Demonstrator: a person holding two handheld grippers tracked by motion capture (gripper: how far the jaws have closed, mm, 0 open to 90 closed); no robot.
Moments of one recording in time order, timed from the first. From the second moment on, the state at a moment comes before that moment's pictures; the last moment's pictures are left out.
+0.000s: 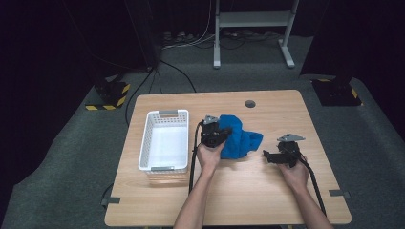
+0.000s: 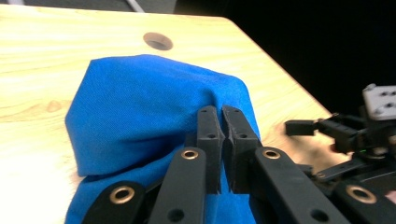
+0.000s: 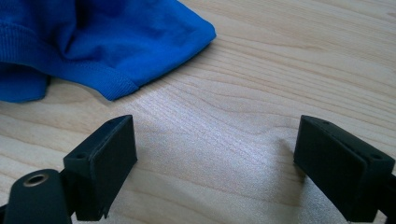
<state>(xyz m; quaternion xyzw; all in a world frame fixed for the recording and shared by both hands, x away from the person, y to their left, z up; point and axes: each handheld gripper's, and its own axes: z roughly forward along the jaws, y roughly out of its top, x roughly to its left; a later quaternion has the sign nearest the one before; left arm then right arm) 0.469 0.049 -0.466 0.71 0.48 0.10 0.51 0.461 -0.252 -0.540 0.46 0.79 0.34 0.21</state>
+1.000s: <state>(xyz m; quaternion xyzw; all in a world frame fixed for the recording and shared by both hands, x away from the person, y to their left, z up) 0.454 0.064 -0.493 0.72 0.49 0.16 0.46 0.461 -0.252 -0.540 0.46 0.79 0.34 0.21</state>
